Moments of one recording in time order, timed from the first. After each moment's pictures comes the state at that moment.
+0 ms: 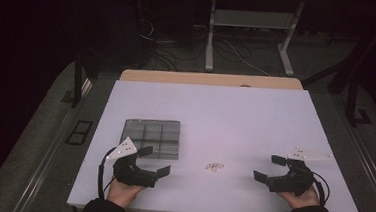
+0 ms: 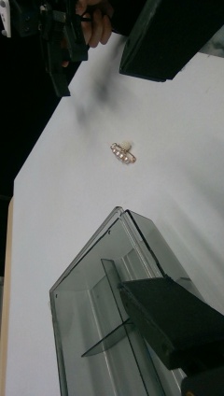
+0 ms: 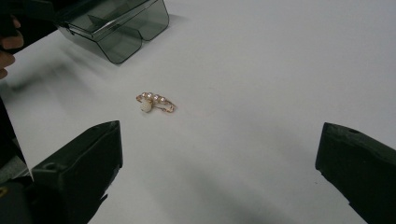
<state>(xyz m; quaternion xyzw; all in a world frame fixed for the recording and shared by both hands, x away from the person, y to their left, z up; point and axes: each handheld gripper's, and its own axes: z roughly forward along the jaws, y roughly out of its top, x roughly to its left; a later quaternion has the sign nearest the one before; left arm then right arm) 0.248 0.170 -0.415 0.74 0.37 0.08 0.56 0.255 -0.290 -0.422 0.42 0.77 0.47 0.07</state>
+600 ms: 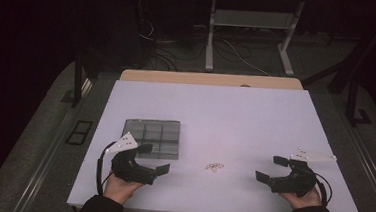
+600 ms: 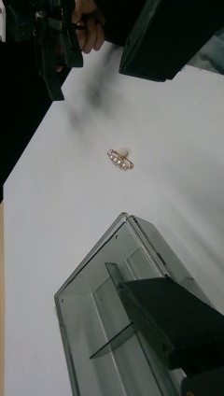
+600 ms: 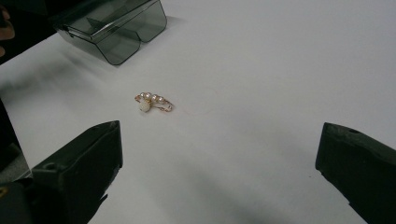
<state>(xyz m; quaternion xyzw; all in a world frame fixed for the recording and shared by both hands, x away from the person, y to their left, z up) 0.254 0.171 -0.394 0.76 0.36 0.06 0.53 0.252 -0.294 -0.422 0.43 0.76 0.48 0.08</state>
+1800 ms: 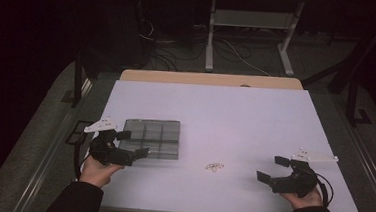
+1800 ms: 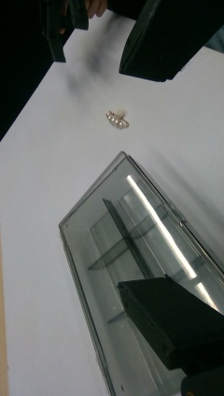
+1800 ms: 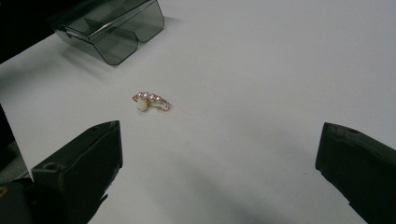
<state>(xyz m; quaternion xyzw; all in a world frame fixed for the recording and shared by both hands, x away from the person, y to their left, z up) 0.280 0.223 -0.364 0.77 0.40 0.07 0.49 0.251 -0.297 -0.422 0.43 0.76 0.48 0.08</state>
